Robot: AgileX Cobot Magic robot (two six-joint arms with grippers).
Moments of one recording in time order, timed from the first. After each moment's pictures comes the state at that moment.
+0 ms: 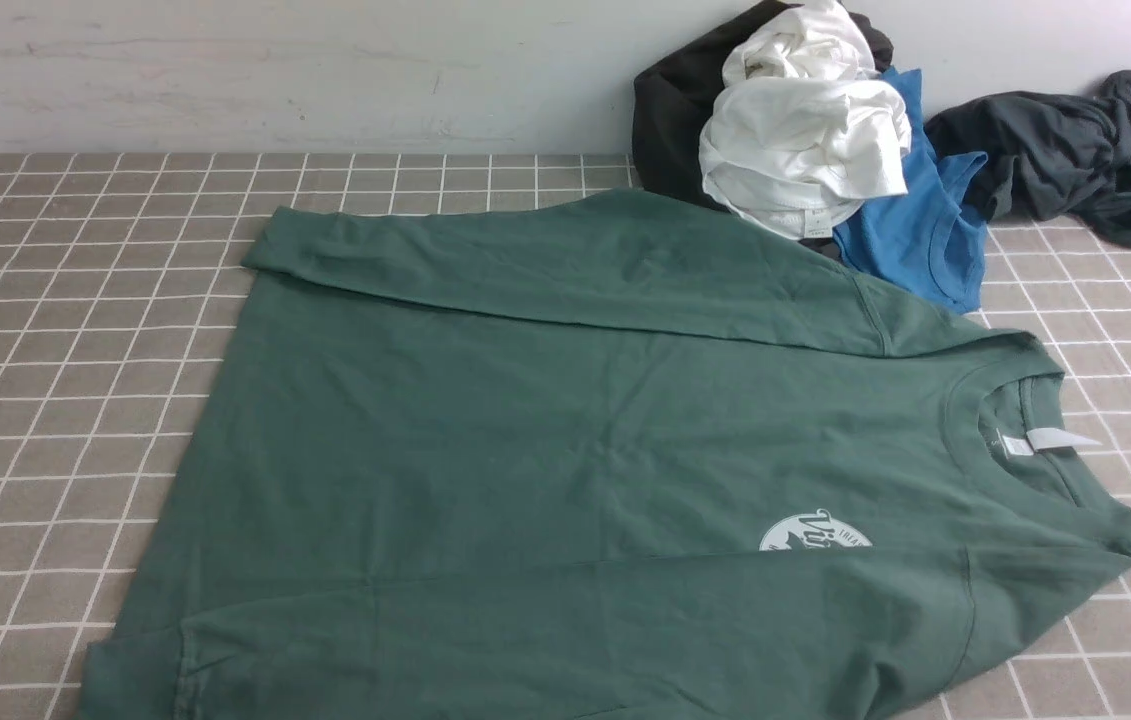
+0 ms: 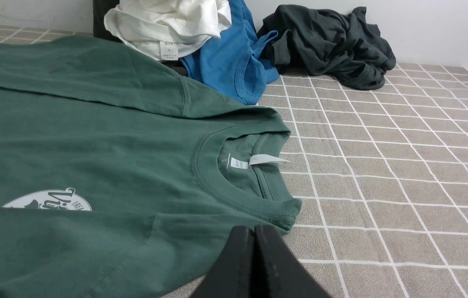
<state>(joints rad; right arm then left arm) -0.05 -0.01 0.02 0.06 0.36 -0.16 -0.03 -0.01 0.02 -0.08 0.37 0.12</state>
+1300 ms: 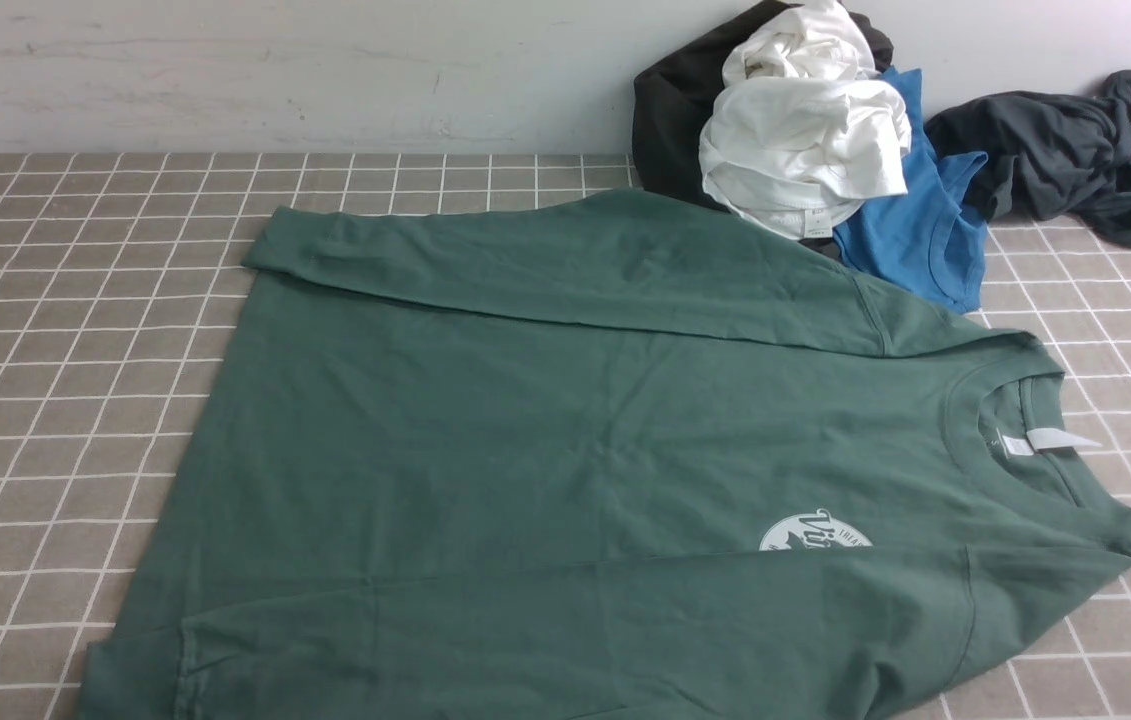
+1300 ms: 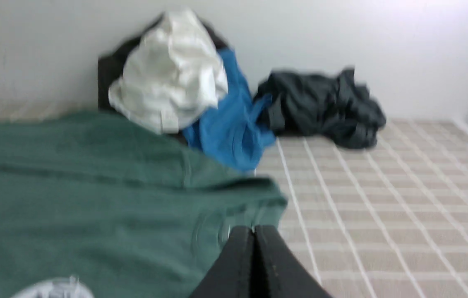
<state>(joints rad) -0.05 -0.01 0.03 0.13 0.10 -0.16 -0.03 -0.01 0.03 -0.09 0.07 0.12</state>
